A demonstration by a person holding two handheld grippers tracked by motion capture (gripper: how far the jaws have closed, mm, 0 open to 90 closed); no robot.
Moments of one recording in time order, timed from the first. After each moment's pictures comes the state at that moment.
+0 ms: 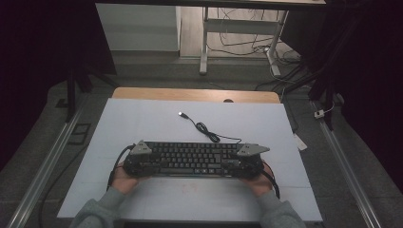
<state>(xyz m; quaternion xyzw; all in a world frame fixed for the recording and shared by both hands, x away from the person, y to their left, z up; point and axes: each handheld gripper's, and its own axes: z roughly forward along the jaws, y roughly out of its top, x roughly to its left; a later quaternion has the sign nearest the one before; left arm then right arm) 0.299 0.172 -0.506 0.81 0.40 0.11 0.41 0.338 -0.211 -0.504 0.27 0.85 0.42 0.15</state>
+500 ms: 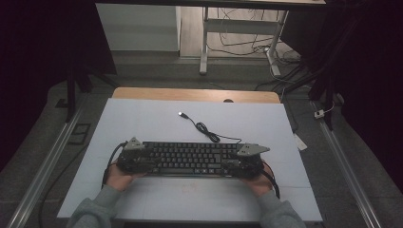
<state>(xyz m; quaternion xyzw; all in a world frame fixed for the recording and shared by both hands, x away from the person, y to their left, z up) 0.305 0.189 -0.508 0.80 0.44 0.12 0.39 0.338 -0.211 -0.504 0.27 0.85 0.42 0.15</state>
